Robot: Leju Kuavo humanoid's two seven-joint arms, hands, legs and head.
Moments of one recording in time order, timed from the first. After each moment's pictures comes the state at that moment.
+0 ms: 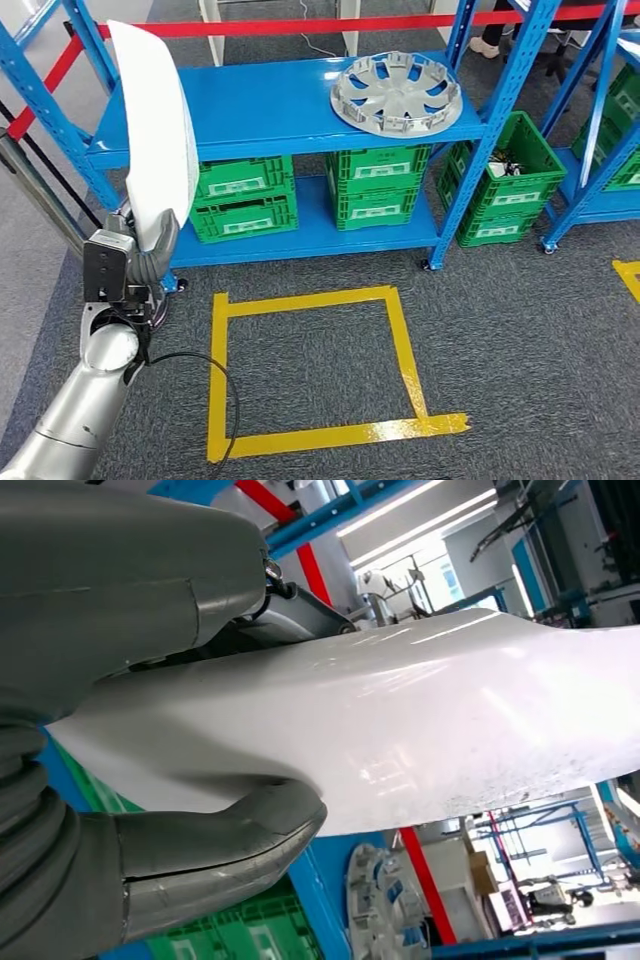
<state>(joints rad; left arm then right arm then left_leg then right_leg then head) -0.41 0.04 -0.33 -1.28 -0.20 0.42 -0.31 -0.03 0.10 -1.00 -0.22 1.23 -0.02 0.05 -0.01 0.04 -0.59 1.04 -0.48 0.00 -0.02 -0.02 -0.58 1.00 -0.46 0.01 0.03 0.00</state>
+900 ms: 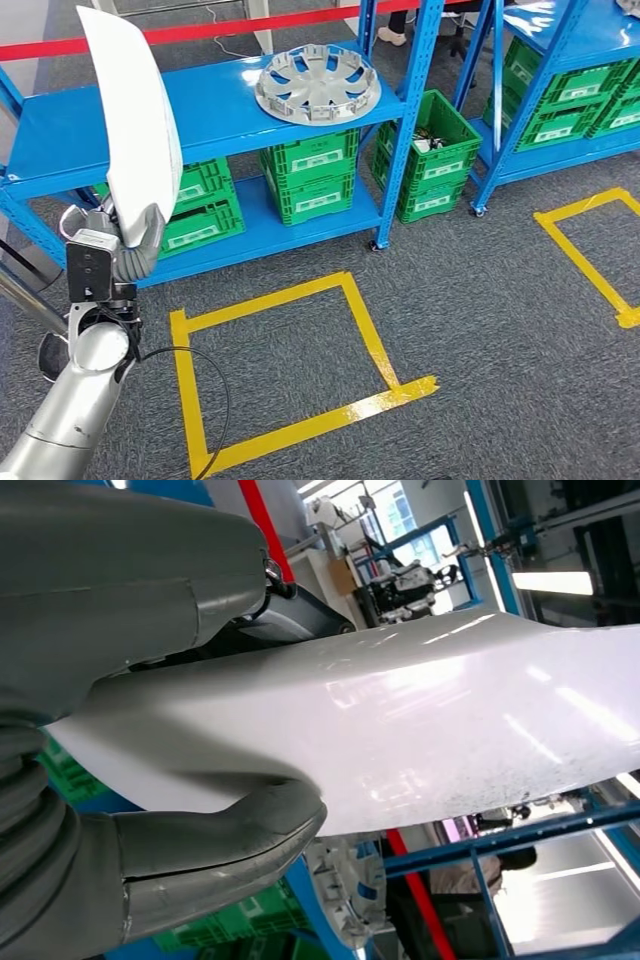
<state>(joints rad) -0.39 0.06 -0.30 -1.32 -0.22 0.44 -0.31 -0.04 0.08 -1.00 -0.22 1.29 0.00 0.05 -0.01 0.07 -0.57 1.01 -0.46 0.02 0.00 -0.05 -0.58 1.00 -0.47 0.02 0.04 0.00</state>
